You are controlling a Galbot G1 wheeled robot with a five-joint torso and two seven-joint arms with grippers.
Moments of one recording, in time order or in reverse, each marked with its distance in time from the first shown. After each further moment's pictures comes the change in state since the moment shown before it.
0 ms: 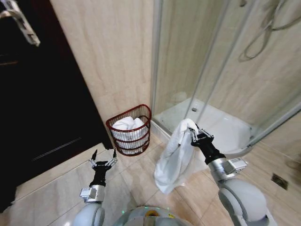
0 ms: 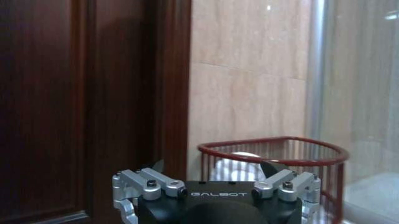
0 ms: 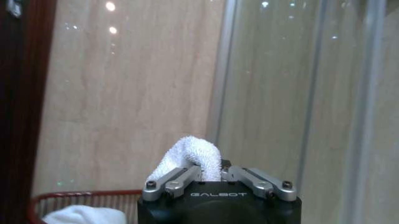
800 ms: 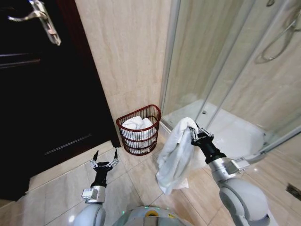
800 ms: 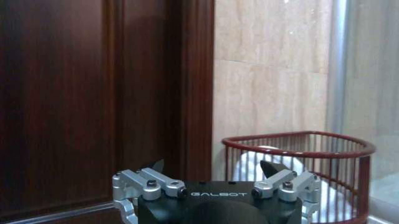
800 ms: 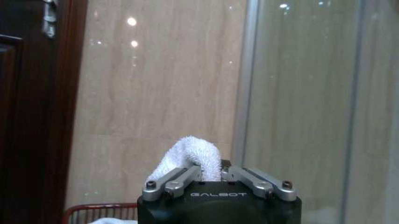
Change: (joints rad) left arm 0.010 -0.005 -0.002 0.004 0.016 0.009 0.015; right arm 0.007 -0.004 0.007 0.000 0.039 0.015 -0.016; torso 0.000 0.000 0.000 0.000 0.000
